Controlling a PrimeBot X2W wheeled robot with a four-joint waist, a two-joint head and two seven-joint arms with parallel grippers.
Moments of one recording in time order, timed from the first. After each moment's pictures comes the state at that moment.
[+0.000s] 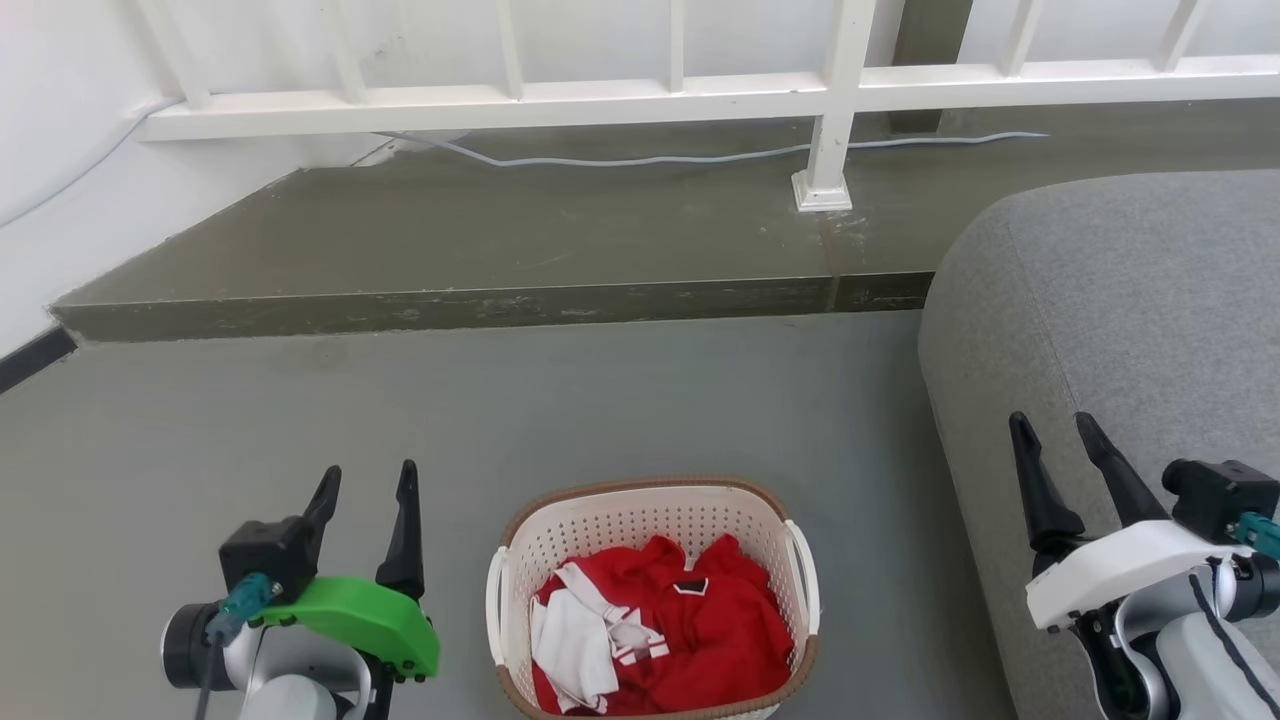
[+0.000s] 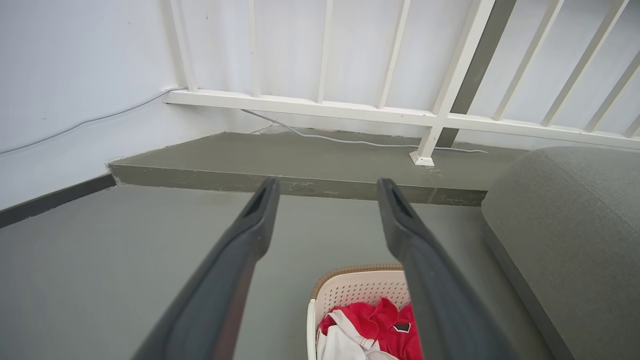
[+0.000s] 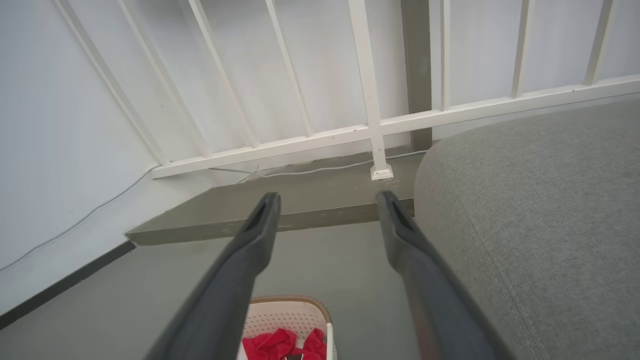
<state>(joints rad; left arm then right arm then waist) -0.10 0.12 -0.31 0.27 -0.46 0.08 -0.19 -0.01 -0.23 0.19 0.23 0.49 0.02 -0.20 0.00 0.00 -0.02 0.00</state>
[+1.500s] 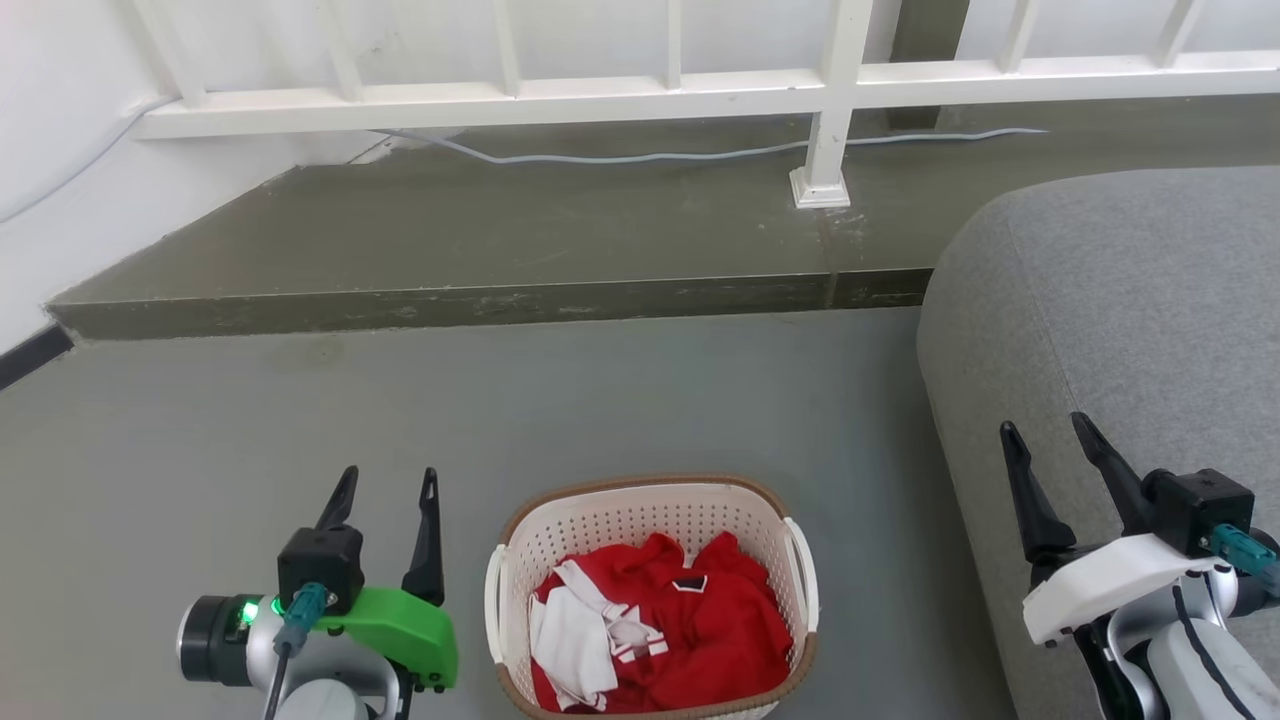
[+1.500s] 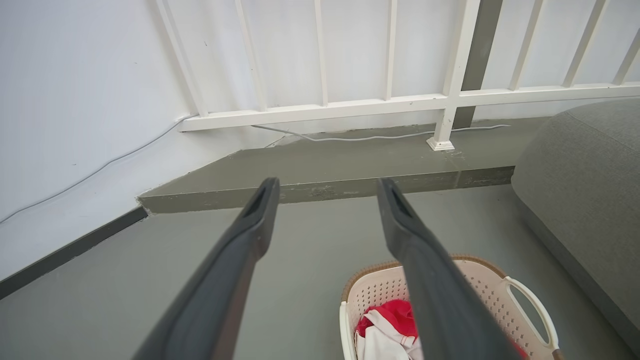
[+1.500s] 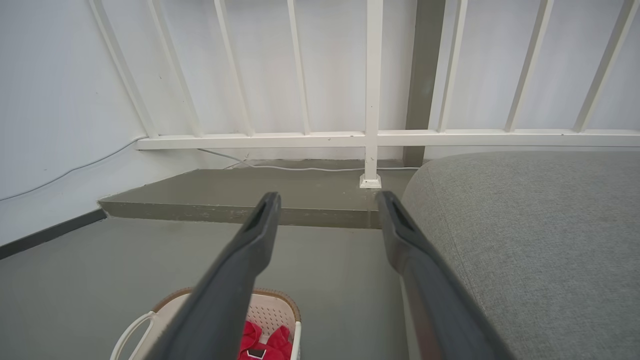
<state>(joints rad) -0.11 0.09 -0.33 0.33 -0.26 0.12 -0.23 -0.01 -0.23 0.19 0.25 0.30 0.03 -0.25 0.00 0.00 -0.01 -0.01</state>
